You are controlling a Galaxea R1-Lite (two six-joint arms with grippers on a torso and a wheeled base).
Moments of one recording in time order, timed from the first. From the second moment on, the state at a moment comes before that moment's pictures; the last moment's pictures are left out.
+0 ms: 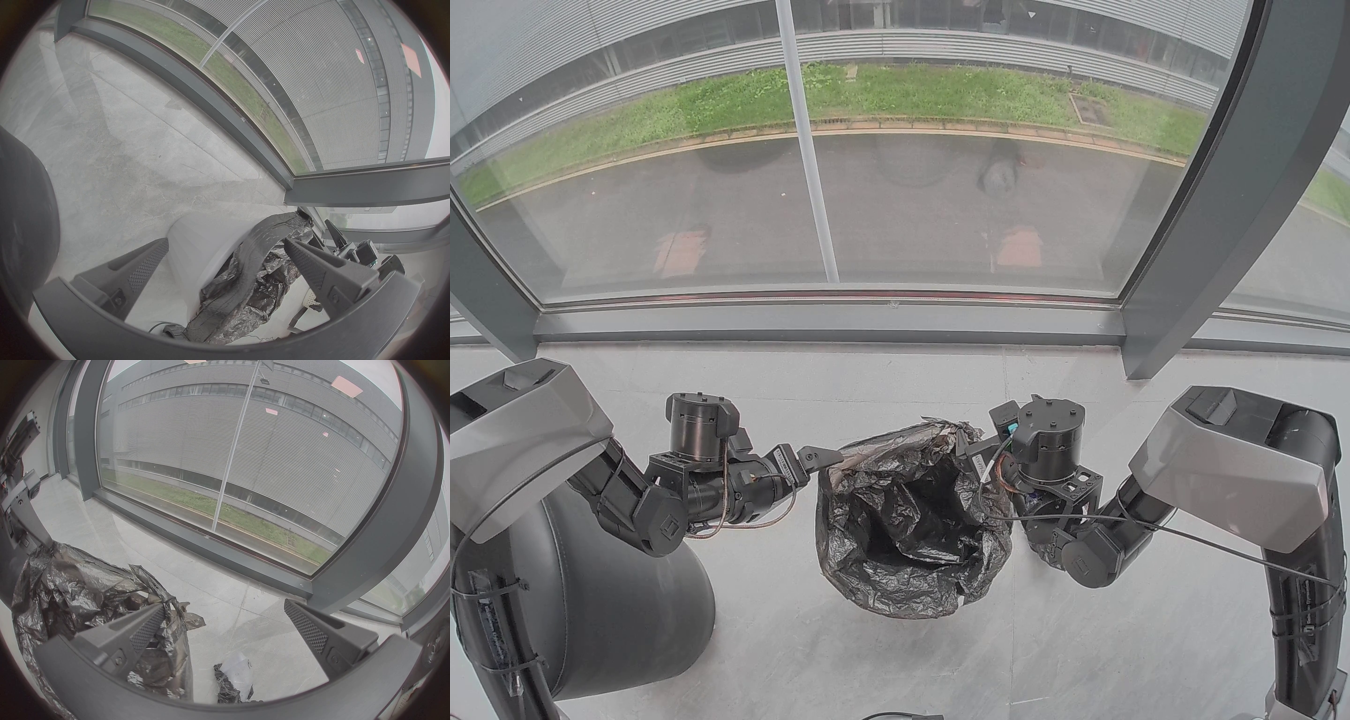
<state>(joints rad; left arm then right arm) -0.30 2.17 -0.88 -0.75 -0.31 -0.74 0.60 2.38 -1.05 -1.18 -0.51 -0.30</state>
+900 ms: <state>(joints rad) -0.29 2.20 -0.87 -0.75 -0.22 -0.65 0.59 2.41 -1.09 -1.17 -0.51 -0.30</state>
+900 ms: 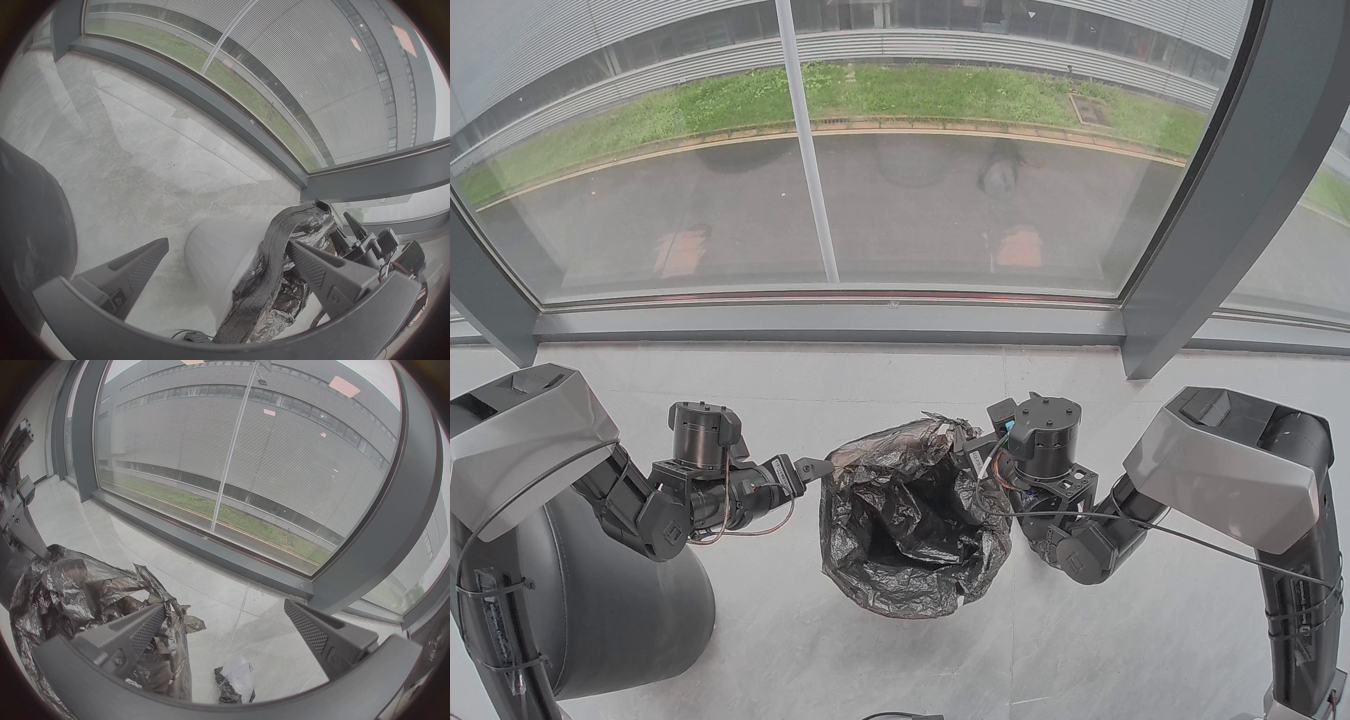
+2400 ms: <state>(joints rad) -0.23 2.32 -0.93 -0.84 -0.16 -0.57 0.61 2.44 -1.14 -1.18 -0.51 -0.27</state>
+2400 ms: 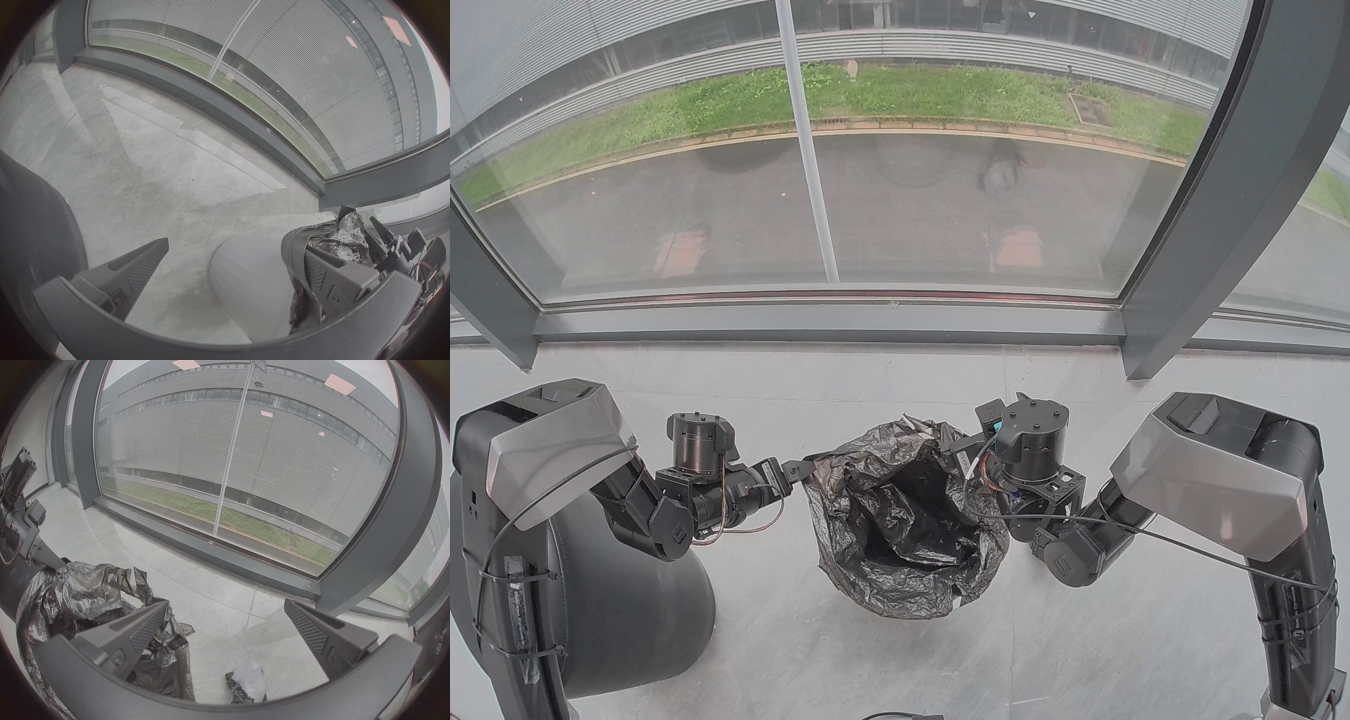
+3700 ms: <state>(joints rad) -0.25 2.41 -0.89 -0.84 -0.08 -0.52 0.61 2.36 -1.06 -1.17 -0.51 -0.27</state>
